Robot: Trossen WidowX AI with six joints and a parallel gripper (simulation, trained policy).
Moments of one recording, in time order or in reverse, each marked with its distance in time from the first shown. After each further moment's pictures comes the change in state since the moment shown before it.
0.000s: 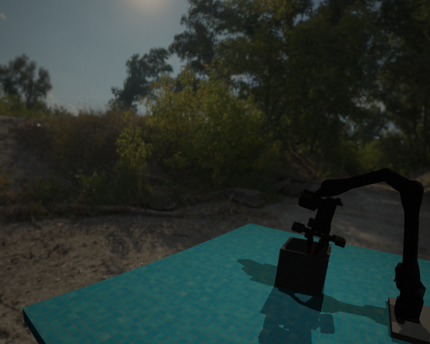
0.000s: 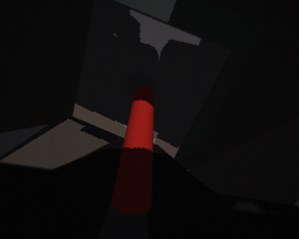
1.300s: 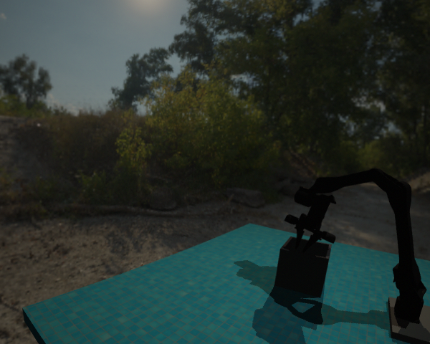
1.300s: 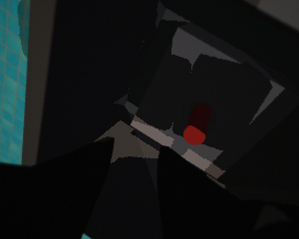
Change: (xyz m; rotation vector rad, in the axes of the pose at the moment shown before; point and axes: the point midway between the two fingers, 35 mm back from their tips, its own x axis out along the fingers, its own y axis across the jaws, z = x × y) arm -0.008 0.037 0.018 -0.103 0.125 0.123
